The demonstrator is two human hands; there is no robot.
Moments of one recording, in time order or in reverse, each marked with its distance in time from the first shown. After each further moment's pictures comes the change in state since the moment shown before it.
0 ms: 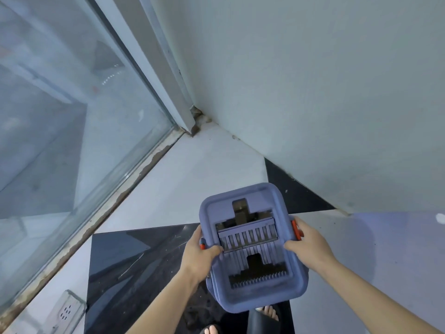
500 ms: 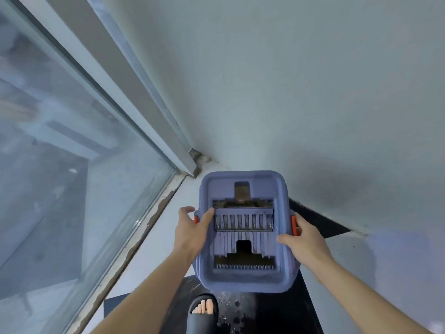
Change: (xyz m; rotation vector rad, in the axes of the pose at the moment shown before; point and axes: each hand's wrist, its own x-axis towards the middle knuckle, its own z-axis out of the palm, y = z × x) left_hand 0.069 0.145 -0.069 0.233 0.185 0.177; right_hand 0.022 -0.108 -0.007 0.266 0.196 -0.026
